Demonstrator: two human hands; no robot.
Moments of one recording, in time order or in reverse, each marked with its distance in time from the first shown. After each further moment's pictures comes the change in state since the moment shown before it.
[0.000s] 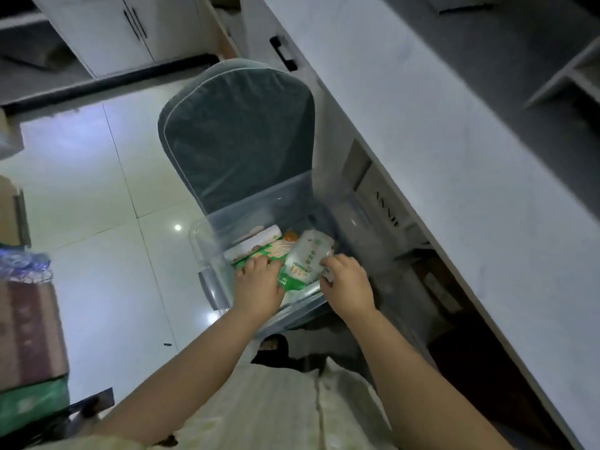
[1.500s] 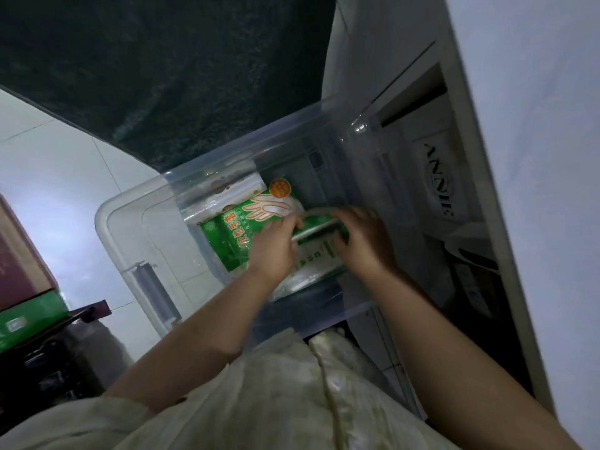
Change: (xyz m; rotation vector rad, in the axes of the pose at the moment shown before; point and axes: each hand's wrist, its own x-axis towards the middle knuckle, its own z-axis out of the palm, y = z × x) left_hand 0.185 0.014 0.131 -0.412 -0.216 -0.108; right_hand 0.180 0.128 0.089 0.103 -0.221 -0.039
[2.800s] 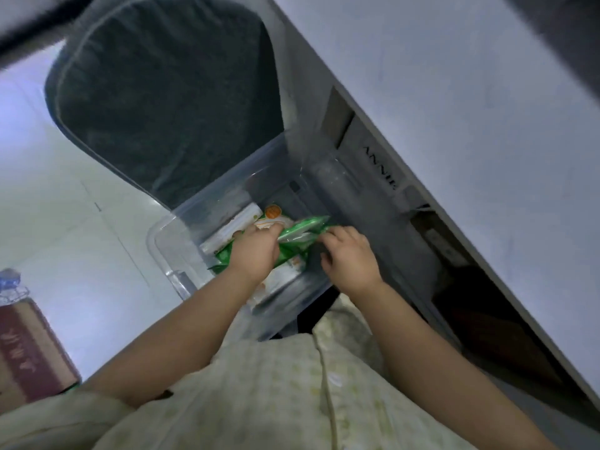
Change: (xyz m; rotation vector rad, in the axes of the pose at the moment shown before) left_hand -0.089 0.017 -0.088 0.414 0.040 0.311; right_hand -0.128 -0.086 -0.021 -0.163 0.167 0.057
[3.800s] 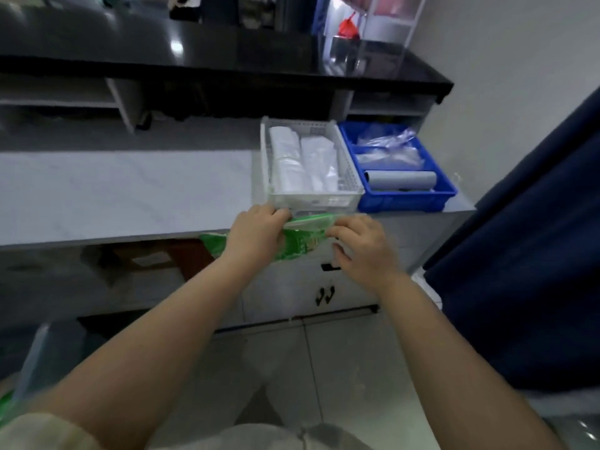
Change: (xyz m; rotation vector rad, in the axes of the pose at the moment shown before) left_hand -0.402 0.531 0.054 0.158 0.212 1.353; right_hand -0.721 0.051 -0.131 -0.322 0.945 0.644
